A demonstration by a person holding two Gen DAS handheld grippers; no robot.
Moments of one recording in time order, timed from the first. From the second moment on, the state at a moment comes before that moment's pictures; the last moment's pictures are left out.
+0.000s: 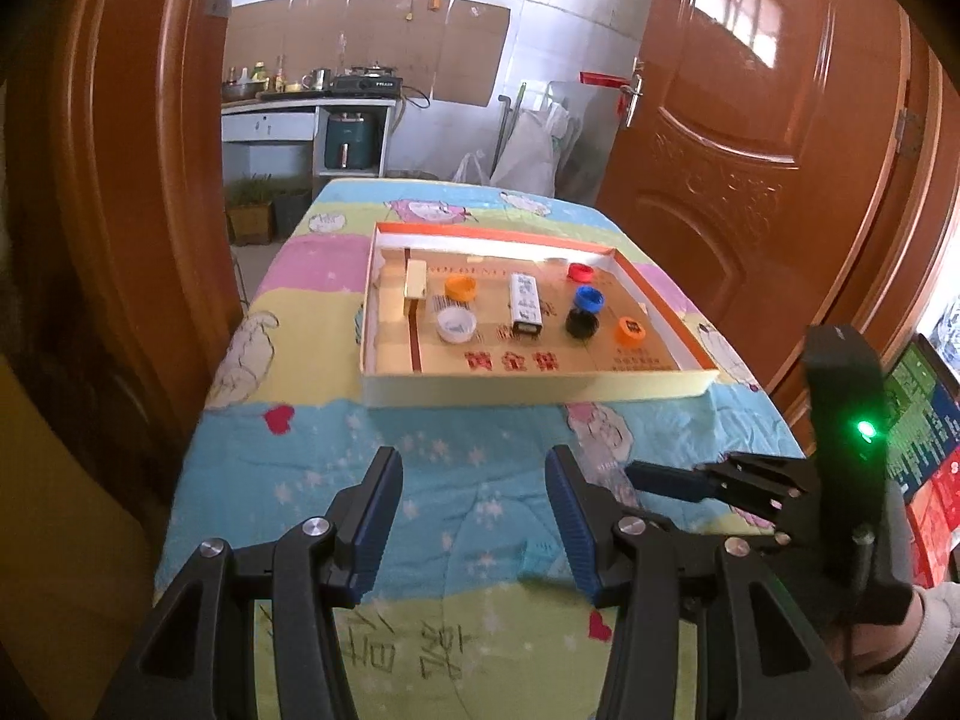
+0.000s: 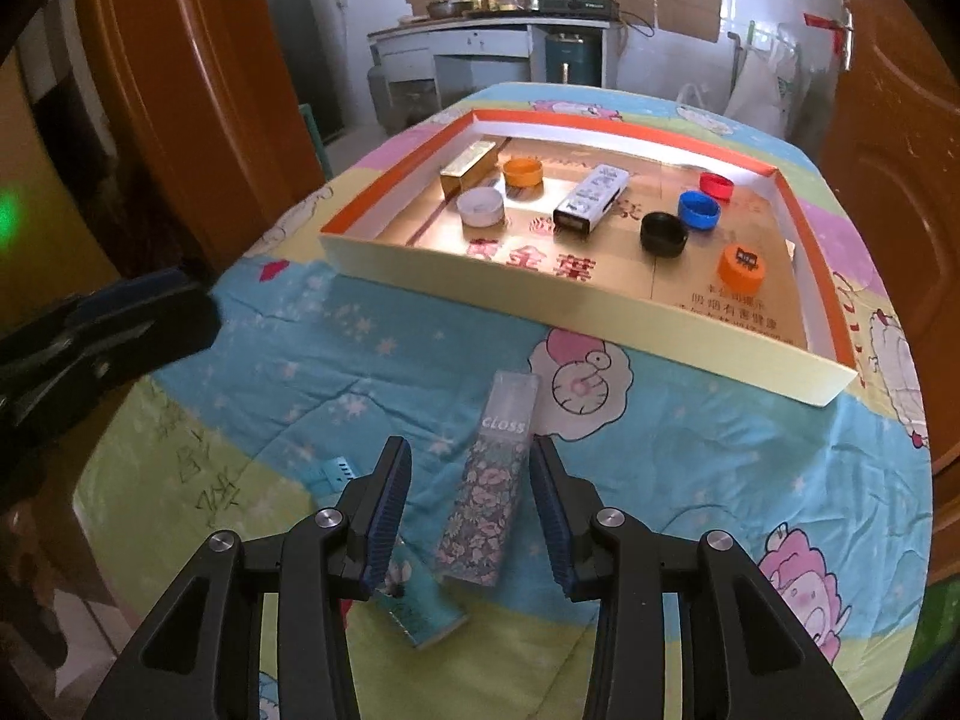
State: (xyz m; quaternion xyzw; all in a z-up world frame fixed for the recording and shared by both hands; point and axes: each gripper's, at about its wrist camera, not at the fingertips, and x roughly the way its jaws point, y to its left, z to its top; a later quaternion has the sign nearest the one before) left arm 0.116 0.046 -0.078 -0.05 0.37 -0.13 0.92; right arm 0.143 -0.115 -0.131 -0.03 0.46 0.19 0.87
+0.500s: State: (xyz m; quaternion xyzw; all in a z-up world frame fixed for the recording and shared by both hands) left arm 0.080 0.005 -0.113 -0.09 0.40 -0.14 0.90; right arm 0.130 -0.150 -0.122 -0.04 0.43 0.15 0.89
